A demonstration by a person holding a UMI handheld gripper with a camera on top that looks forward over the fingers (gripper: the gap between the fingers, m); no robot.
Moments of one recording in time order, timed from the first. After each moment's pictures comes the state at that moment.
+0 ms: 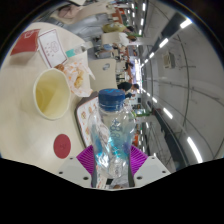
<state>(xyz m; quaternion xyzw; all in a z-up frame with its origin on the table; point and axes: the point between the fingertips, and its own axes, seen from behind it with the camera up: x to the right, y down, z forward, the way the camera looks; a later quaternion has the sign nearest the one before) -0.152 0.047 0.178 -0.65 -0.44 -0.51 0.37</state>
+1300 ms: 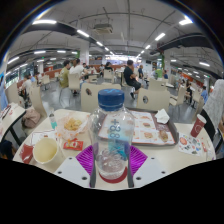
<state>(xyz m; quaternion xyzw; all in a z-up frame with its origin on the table) -0.144 0.067 0.091 -0.86 -0.09 0.03 0.50</state>
